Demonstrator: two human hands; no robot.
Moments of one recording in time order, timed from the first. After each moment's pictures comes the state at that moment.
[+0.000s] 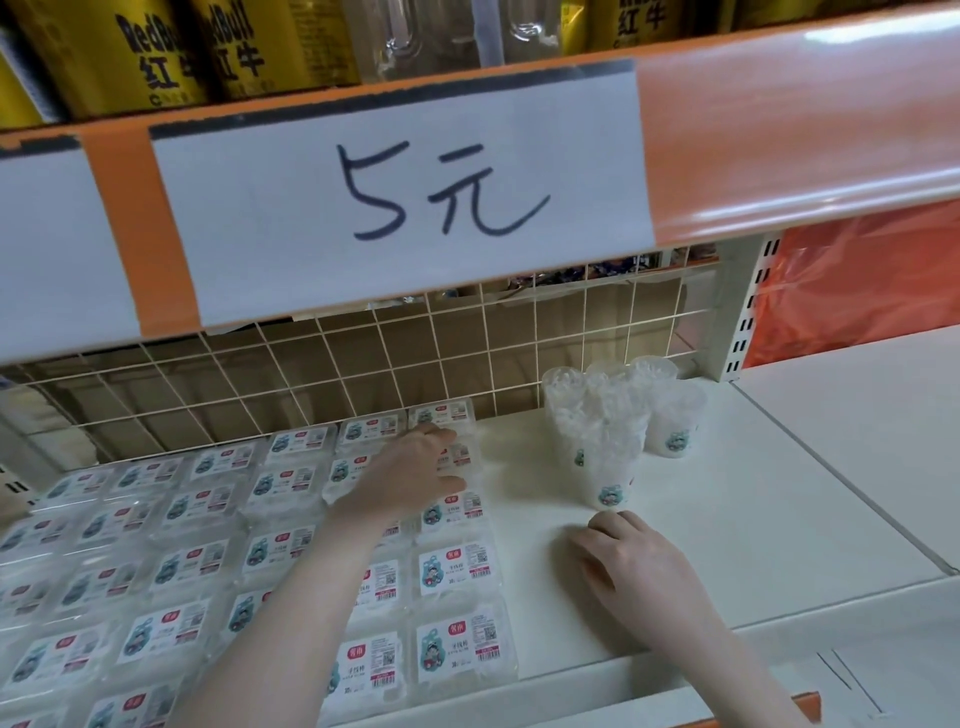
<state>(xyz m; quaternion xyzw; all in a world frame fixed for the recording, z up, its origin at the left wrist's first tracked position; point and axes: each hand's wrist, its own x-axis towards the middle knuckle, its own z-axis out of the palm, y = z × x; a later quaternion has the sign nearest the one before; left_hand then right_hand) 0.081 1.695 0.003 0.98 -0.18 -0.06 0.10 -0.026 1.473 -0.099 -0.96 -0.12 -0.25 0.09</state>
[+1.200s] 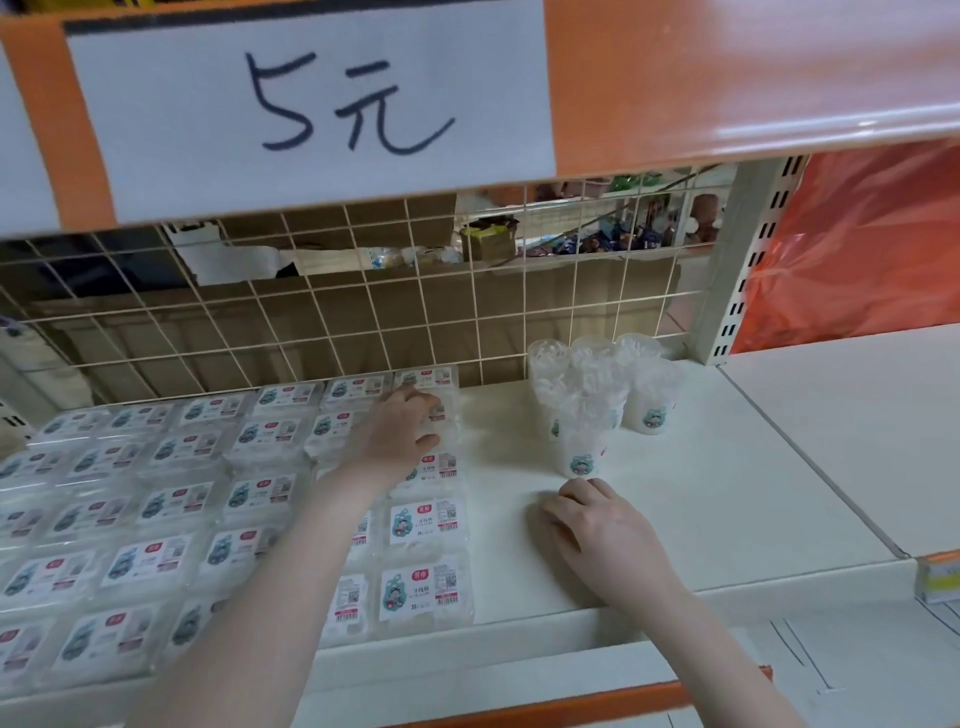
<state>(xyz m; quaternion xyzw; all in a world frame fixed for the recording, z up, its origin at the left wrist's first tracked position) 0.071 1.690 -0.015 0.98 -0.14 0.04 0.13 -0.026 1.465 -0.095 -0.95 -0.15 -0.23 0.12</state>
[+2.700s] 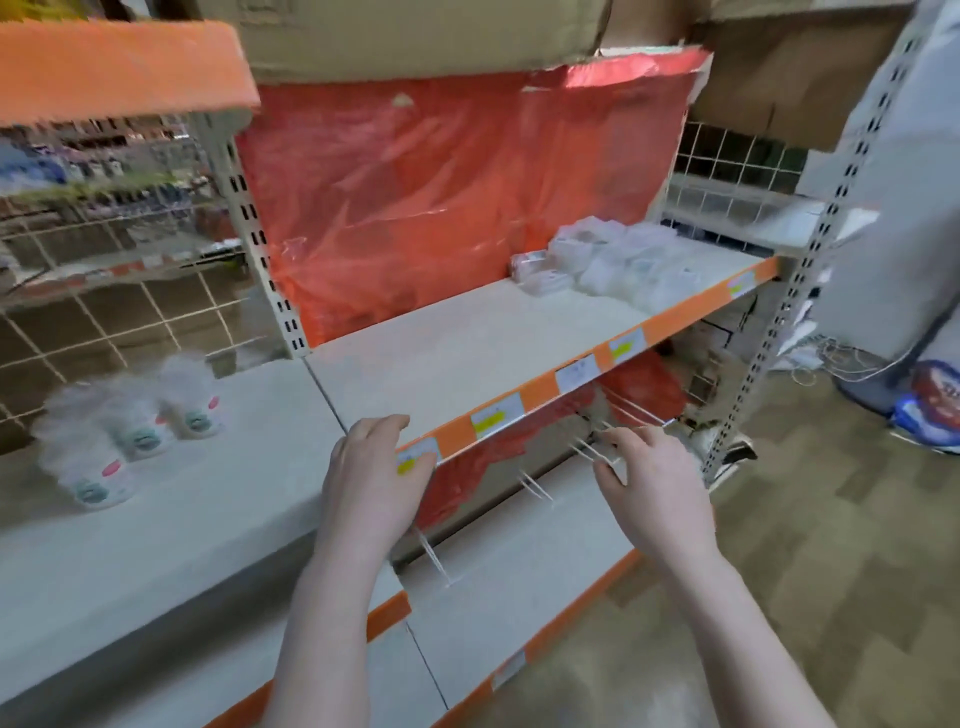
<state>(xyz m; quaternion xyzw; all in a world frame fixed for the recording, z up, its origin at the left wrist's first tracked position) -0.173 1.290 0.002 0.93 -0.21 0.02 0.31 -0.298 1.088 -0.043 -0.92 0.30 -0.25 0.09</state>
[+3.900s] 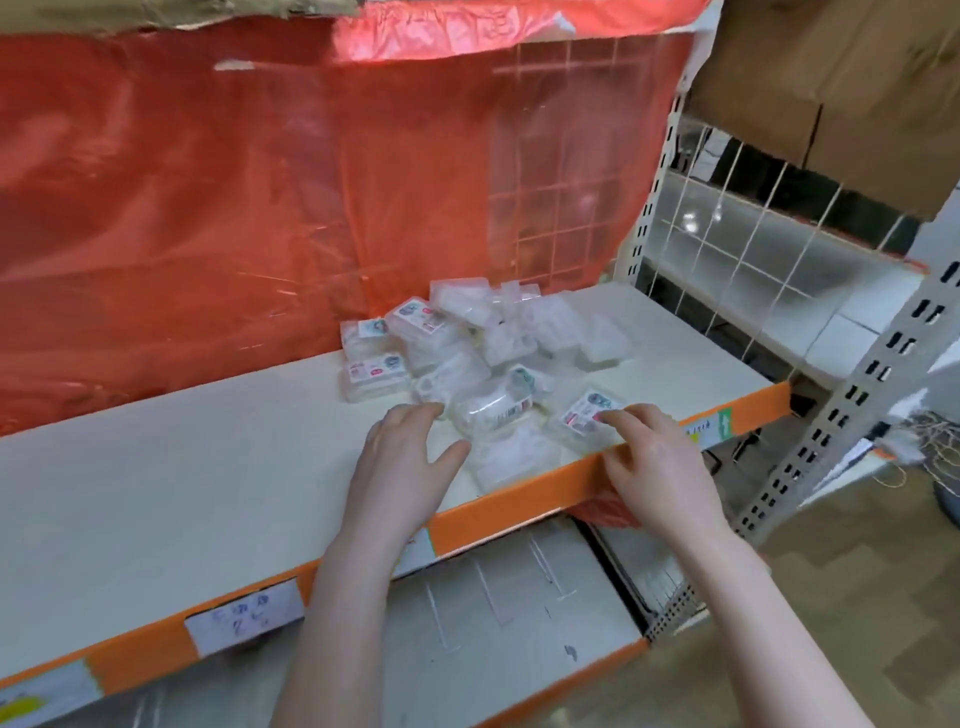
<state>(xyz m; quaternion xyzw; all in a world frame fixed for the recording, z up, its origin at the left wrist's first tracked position) -0.065 0.812 -0.023 0.94 -0.17 0.02 0.30 -0.144 0.593 -0.054 -0.96 0.15 -0.19 0.17</state>
